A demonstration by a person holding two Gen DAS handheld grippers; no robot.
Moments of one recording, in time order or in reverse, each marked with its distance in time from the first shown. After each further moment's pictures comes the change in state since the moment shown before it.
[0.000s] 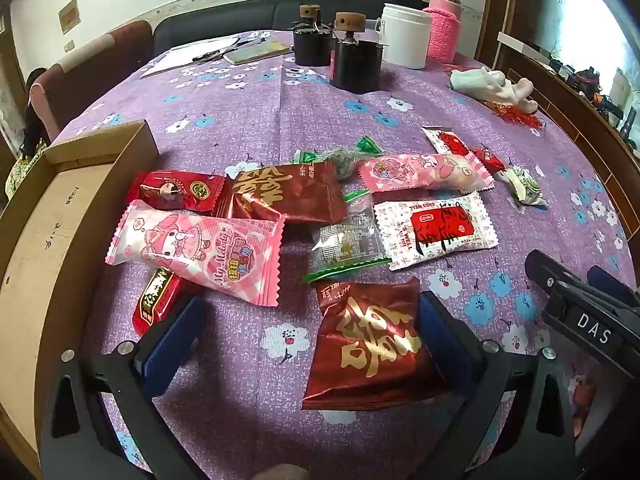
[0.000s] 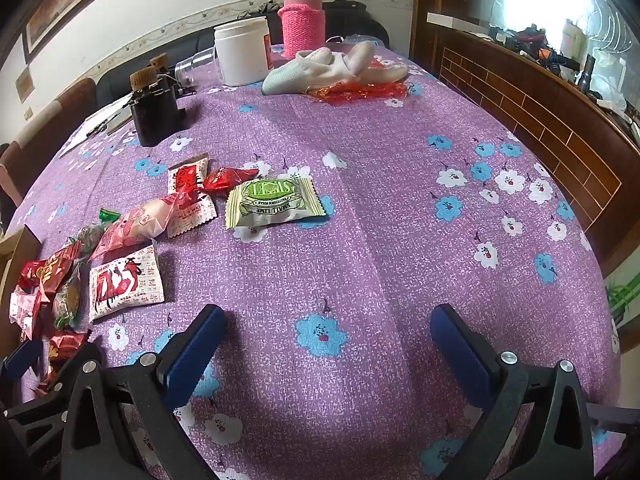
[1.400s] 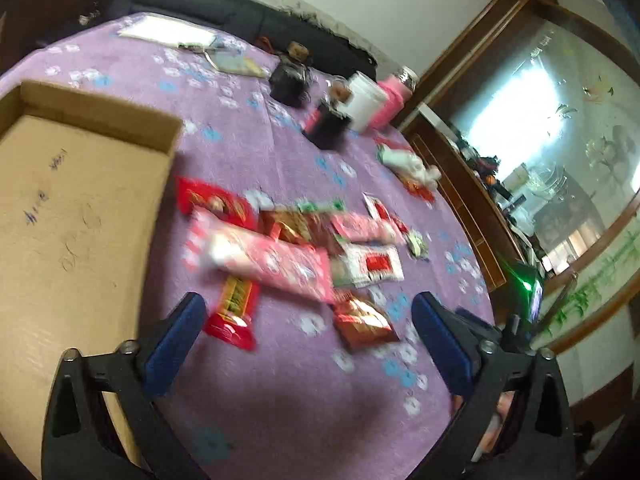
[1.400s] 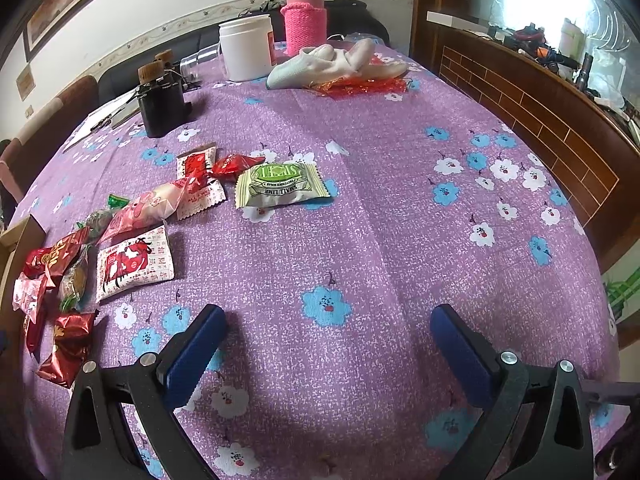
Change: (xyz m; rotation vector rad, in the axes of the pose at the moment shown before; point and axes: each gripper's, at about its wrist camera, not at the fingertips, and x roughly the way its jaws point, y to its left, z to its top) left arm -0.036 0.120 0.012 -0.208 -0.044 -0.570; right arm -0.014 0.002 -0.016 0.001 0.007 -0.005
